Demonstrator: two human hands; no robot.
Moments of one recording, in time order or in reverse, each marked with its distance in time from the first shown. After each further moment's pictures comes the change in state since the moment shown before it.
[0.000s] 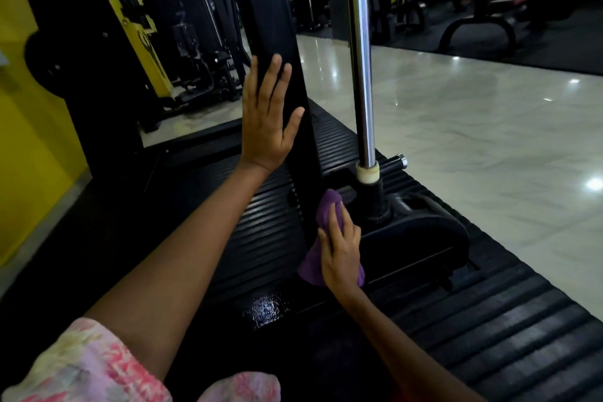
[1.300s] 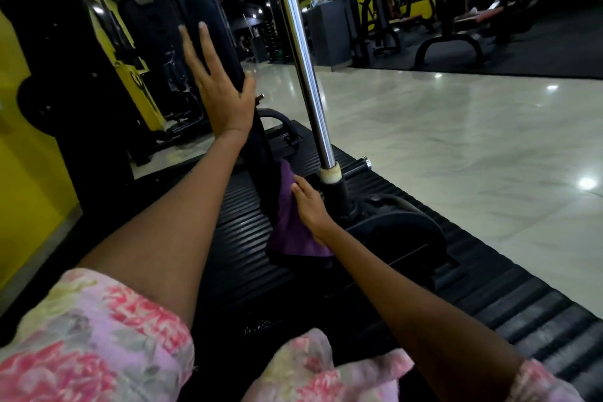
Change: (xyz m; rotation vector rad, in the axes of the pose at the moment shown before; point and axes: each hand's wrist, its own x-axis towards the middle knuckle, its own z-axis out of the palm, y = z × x) left_hand 0.063 0.048 -0.004 -0.067 0.204 -0.457; right_hand 0.087 -0.006 -0.018 0.592 -0.389 0.405
